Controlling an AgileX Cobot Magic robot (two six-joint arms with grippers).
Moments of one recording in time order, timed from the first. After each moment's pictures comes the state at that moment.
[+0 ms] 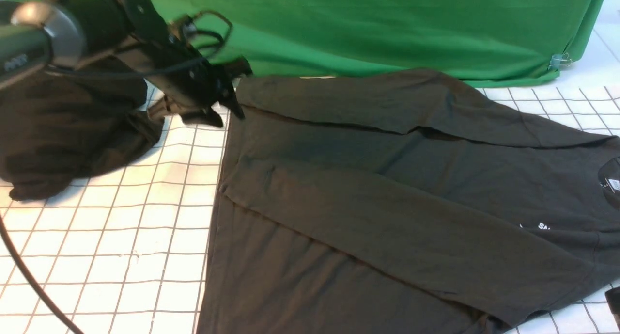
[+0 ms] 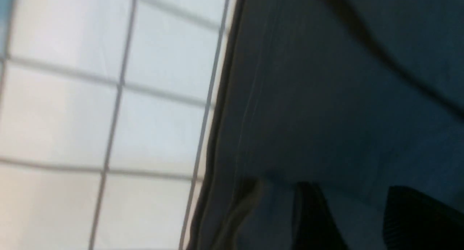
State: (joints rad) right arm 0.16 0.90 -0.65 0.09 0.87 -0.07; left arm -0.14 2.07 -1.74 -0.36 0.78 -0.29
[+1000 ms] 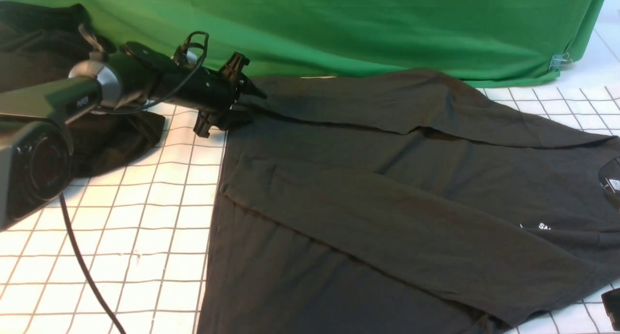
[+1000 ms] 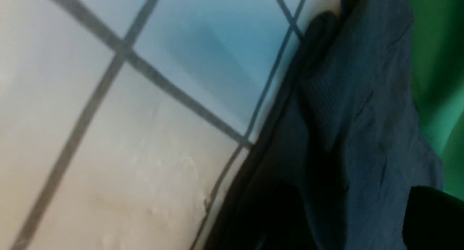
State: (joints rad) right arm 0.16 0.90 -0.63 0.09 0.85 -0.02; left arm -0.07 2.46 -1.97 -0.97 0.58 -0.12
